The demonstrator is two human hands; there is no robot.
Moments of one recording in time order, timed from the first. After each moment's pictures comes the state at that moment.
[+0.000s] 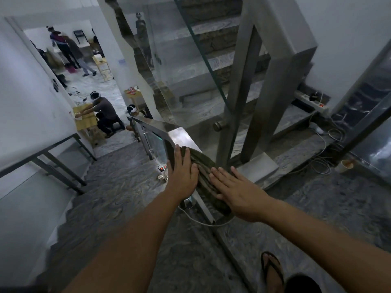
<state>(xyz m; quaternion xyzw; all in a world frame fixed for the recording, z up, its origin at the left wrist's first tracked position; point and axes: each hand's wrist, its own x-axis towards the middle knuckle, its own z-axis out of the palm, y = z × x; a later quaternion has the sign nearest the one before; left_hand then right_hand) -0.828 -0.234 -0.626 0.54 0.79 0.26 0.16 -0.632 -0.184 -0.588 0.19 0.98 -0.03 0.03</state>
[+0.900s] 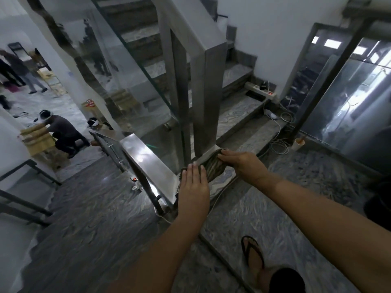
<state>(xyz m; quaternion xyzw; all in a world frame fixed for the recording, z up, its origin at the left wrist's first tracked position) -0.679 -0.229 -0.615 0.69 0.73 0.05 -0.02 -0.521 -0.090 -0.616 0.31 0.92 -0.11 -0.23</state>
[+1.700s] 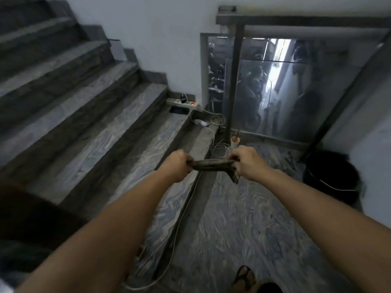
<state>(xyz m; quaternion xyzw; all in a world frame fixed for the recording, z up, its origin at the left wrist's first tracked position) -0.488 0.078 -0.537 0.80 0.56 -0.02 0.21 -0.259 0.044 -0.567 0.66 0.71 -0.18 -0.17</state>
